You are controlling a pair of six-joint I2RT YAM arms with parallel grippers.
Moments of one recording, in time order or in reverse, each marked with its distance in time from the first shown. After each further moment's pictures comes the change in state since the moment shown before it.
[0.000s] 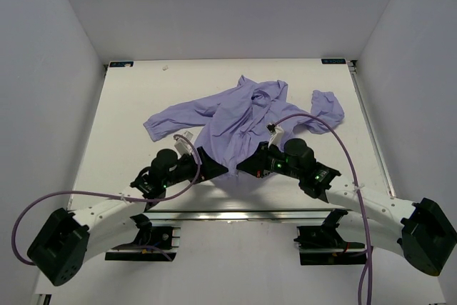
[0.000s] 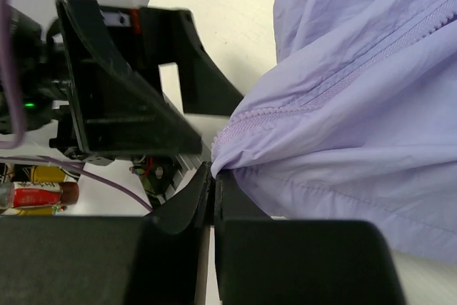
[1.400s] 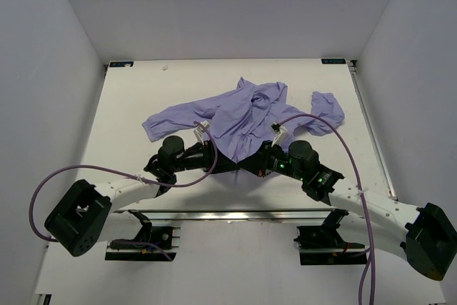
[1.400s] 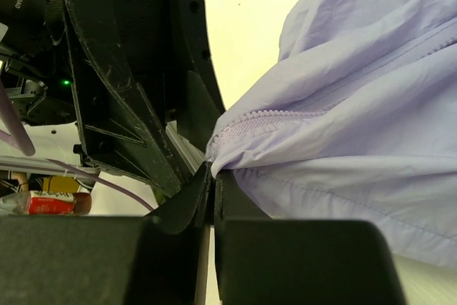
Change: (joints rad) left arm 0.019 0.298 0.106 0.417 0.409 -0.058; right arm 0.000 -0.047 -0.027 0.056 0.014 0.034
